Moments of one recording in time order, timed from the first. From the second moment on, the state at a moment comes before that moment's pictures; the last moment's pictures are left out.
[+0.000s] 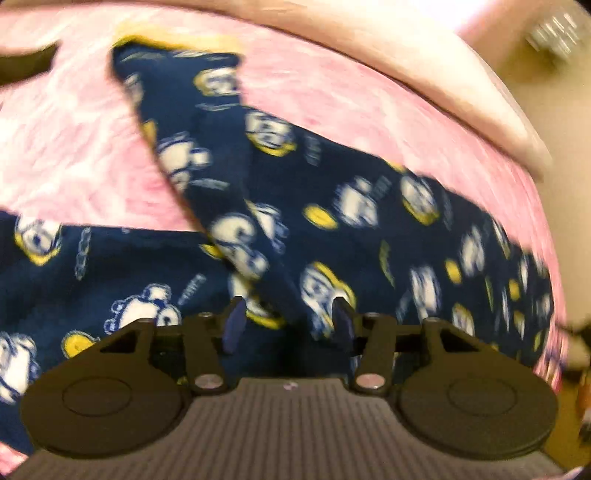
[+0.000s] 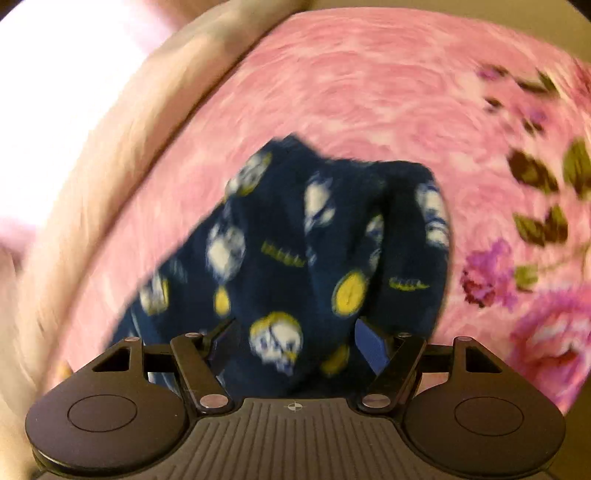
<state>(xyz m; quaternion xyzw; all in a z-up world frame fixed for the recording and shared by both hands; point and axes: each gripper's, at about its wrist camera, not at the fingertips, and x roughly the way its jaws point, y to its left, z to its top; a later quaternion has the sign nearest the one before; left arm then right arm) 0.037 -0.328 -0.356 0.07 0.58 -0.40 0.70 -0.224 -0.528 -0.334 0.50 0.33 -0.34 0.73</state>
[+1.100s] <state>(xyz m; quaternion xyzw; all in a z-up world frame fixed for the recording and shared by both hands) -0.078 -0.244 -0.349 0.04 0.50 -0.35 0.79 -0.270 -0.606 -0.350 0.45 0.31 -0.31 0.78</state>
